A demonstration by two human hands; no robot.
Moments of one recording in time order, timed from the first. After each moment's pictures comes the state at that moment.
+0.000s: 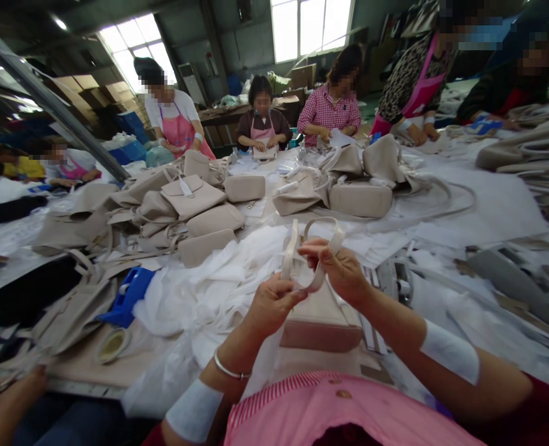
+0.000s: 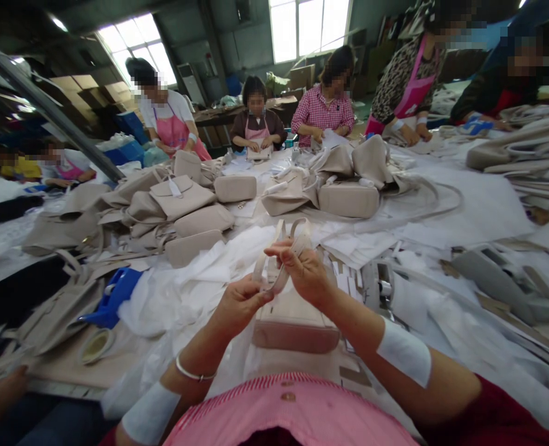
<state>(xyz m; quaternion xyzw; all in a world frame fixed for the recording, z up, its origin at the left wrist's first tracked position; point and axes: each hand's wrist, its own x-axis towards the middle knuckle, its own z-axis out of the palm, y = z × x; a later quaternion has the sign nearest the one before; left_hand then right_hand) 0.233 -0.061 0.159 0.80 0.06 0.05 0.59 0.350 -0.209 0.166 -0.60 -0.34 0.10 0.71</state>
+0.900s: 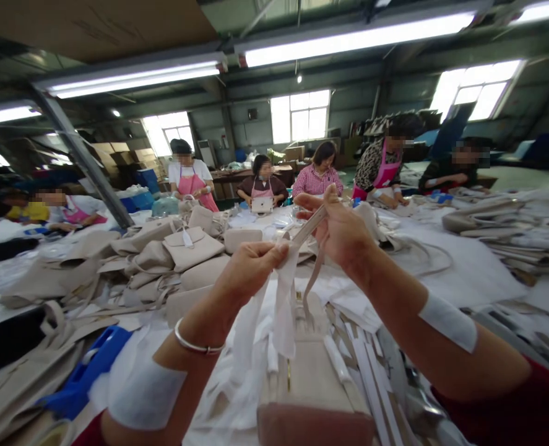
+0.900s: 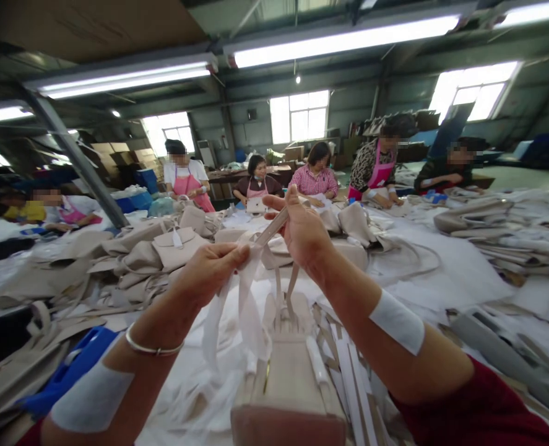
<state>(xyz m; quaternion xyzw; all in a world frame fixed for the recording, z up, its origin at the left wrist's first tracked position) 0.315 -0.027 0.329 0.81 0.03 0.12 0.57 0.430 -0.161 0.341 -0.47 -0.24 0.08 0.84</state>
